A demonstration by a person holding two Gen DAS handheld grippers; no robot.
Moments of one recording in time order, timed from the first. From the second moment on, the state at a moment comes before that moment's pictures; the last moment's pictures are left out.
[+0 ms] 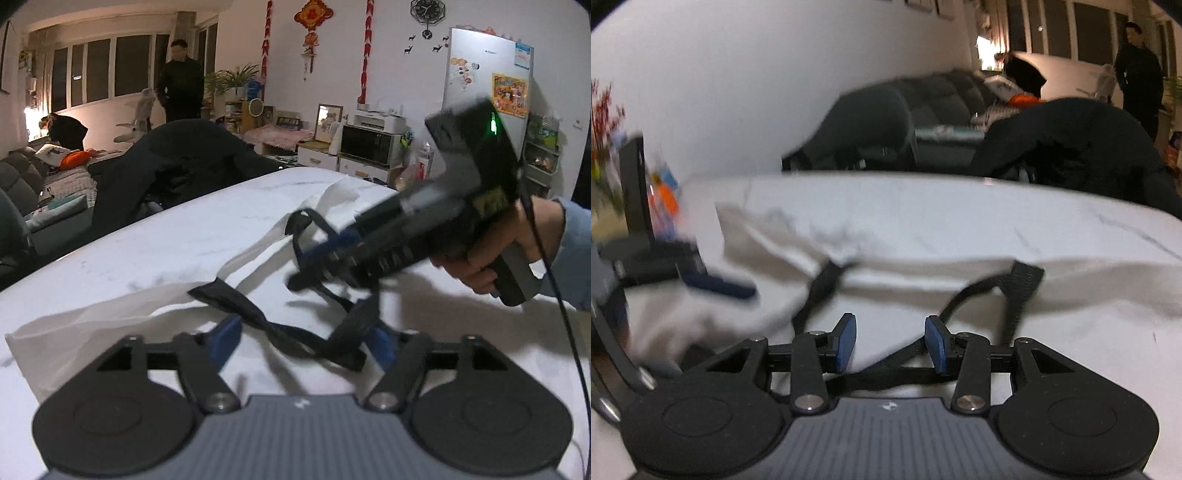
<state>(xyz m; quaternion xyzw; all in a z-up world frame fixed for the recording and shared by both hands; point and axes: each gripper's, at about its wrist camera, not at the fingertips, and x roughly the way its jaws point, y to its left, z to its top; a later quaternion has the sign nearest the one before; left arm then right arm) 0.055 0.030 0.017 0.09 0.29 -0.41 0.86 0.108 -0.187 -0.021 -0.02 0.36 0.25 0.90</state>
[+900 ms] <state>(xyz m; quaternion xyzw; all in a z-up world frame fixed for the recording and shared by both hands) 0.074 0.040 0.009 0.09 0.31 -0.34 0.88 0.109 -0.150 -0.005 -0.06 0.34 0.30 0.89</state>
